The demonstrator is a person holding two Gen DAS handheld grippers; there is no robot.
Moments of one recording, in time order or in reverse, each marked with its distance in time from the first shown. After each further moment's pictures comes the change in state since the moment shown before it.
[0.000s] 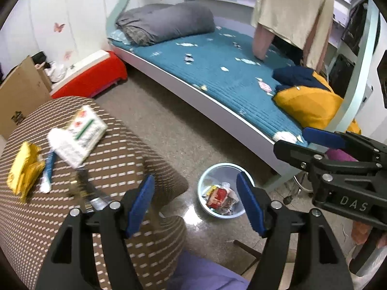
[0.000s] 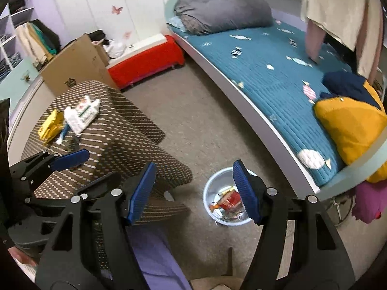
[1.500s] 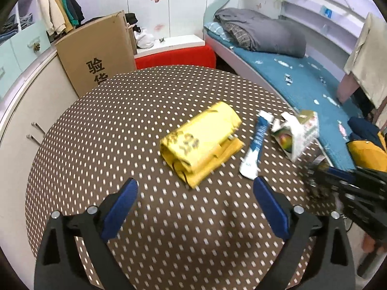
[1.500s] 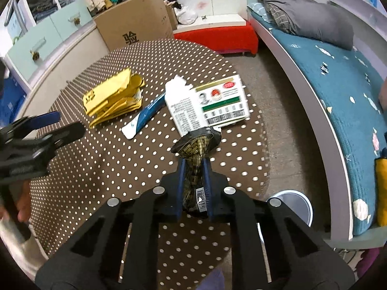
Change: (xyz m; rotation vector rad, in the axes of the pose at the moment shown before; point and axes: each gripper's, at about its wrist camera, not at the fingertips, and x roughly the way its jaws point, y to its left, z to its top) left arm -0.040 0.251 -0.038 -0.340 0.010 0.280; right arm 0.091 0.189 0.027 -0.300 0.129 0.215
